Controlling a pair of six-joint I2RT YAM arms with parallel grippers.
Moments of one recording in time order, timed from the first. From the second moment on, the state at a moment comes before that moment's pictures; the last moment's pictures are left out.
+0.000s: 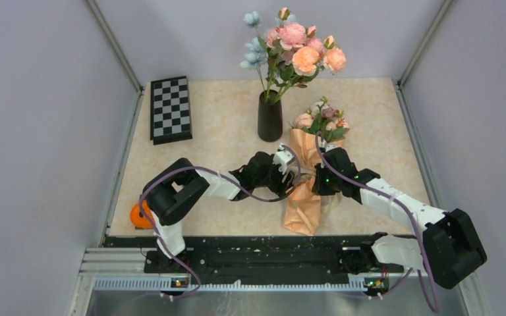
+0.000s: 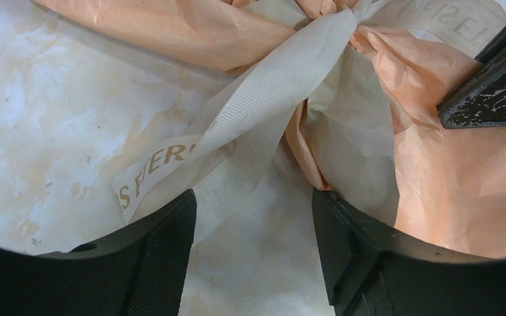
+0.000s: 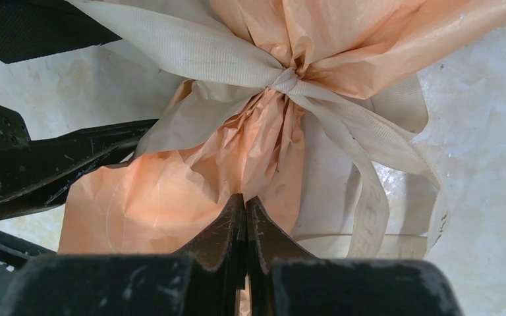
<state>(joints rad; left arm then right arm) -0.85 1.84 0.83 0.48 0.21 -0.10 0.53 1.17 0.63 -0.39 -0.02 0.45</state>
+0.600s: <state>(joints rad) -0.91 1.92 0.87 0.58 0.10 -0.04 0.53 1.18 0.62 -0.36 -0.05 0.45</state>
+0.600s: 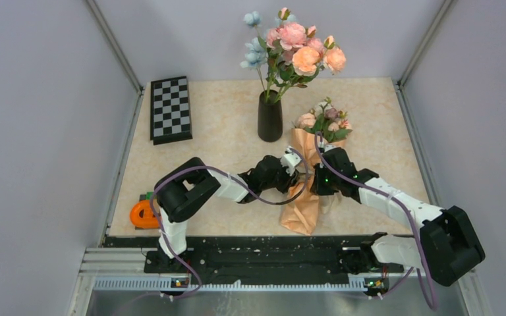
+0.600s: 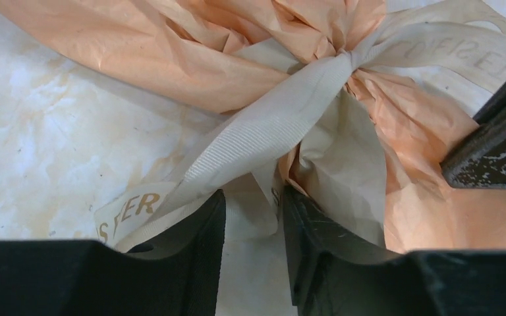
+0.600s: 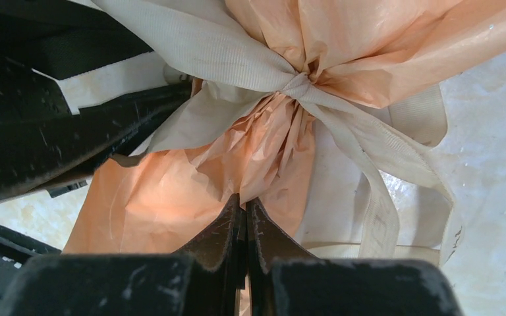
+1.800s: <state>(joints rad) -0.91 1.75 0.82 0.45 0.11 -0.08 0.53 1.21 0.62 -0.35 -0.07 0.45</state>
